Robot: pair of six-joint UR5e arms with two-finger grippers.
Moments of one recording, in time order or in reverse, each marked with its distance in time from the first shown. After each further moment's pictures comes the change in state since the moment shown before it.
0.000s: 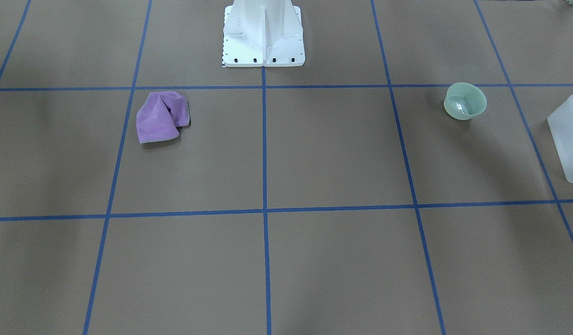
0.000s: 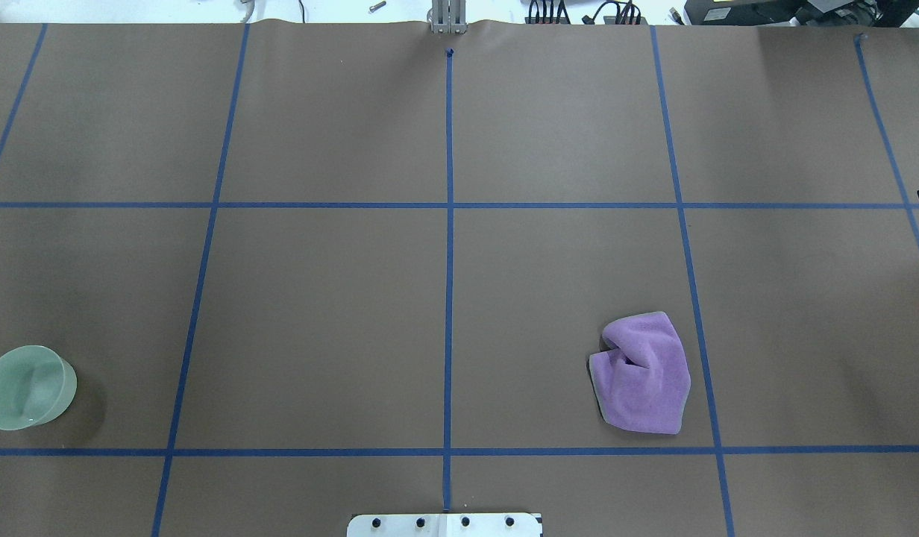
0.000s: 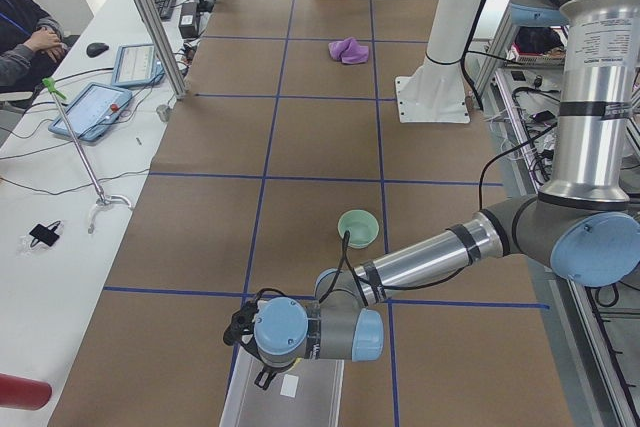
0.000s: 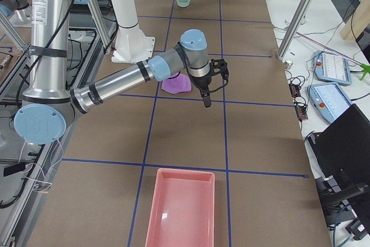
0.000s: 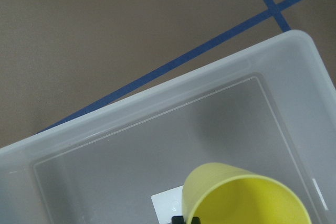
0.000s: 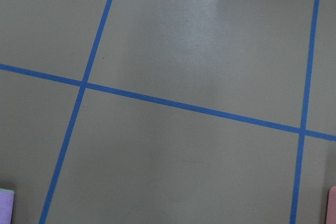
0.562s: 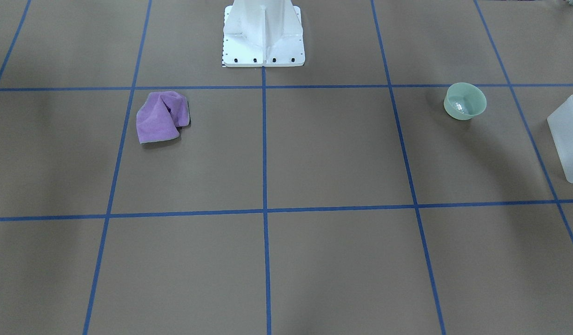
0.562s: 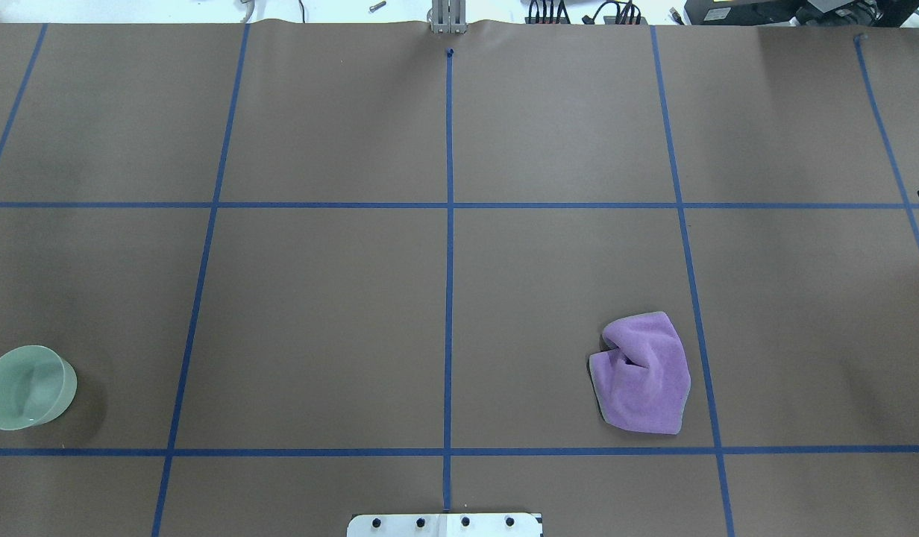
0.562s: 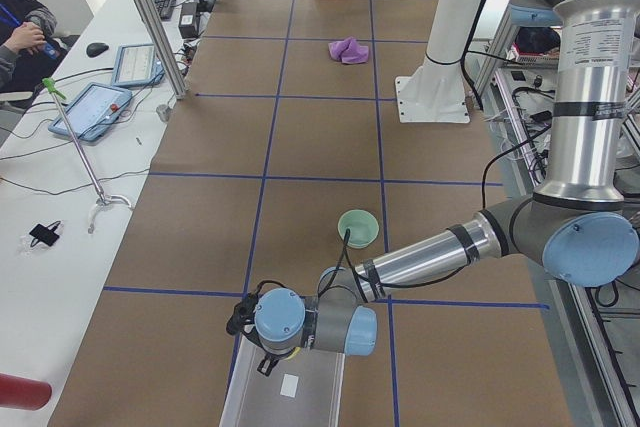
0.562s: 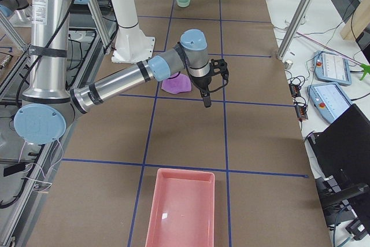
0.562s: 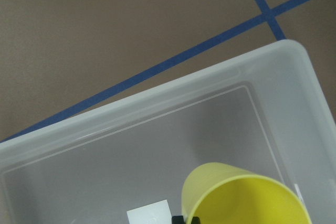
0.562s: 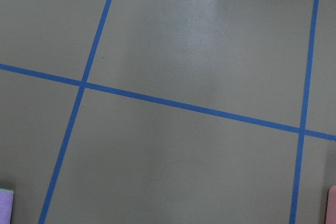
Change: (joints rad) left arm 0.091 0.009 0.009 -0.091 -0.007 -0.128; right arm 0.000 -0.001 0.000 0.000 -0.001 0.000
